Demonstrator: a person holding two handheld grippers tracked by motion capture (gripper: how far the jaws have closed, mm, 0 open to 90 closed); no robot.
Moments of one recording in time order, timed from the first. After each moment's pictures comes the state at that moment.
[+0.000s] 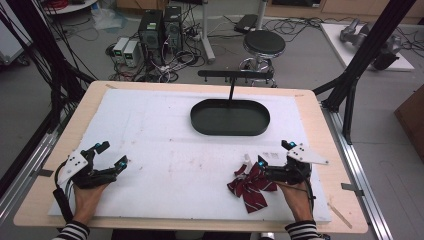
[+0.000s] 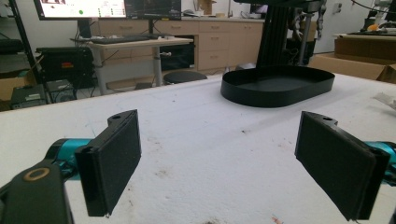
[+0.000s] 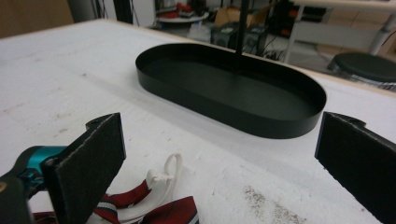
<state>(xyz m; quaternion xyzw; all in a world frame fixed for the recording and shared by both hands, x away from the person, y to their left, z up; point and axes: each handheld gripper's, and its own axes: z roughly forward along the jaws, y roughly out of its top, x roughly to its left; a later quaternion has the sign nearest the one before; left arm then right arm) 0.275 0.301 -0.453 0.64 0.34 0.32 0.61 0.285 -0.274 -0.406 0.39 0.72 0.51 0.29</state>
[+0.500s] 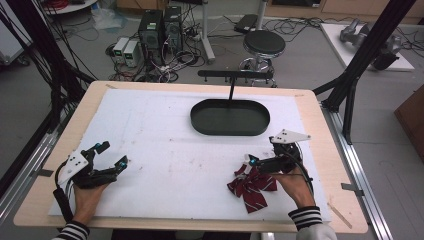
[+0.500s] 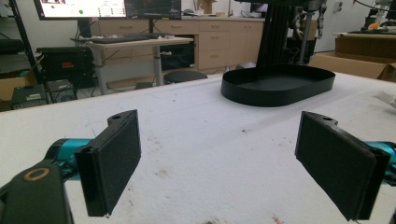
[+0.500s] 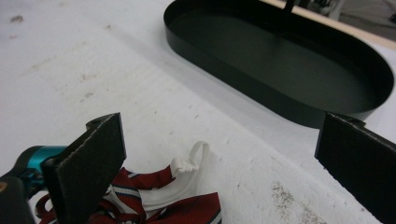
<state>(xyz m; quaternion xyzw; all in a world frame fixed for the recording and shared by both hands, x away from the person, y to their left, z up) 0.275 0.300 -0.453 0.64 0.34 0.32 0.61 0.316 -0.252 -0.383 0.36 0.81 0.42 0.20</state>
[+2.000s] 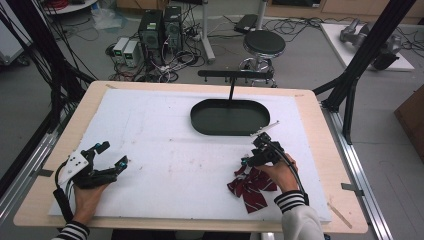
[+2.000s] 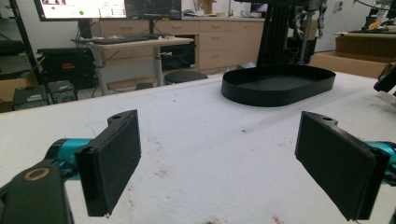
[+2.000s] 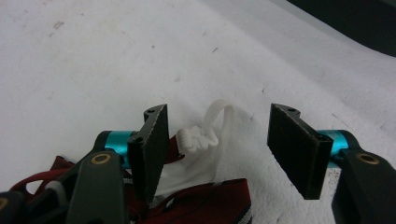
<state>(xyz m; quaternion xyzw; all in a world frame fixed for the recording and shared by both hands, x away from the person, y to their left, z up) 0.275 0.300 -0.453 0.64 0.34 0.32 0.61 0.360 -0.221 -0.409 0.41 0.87 0.27 0.06</state>
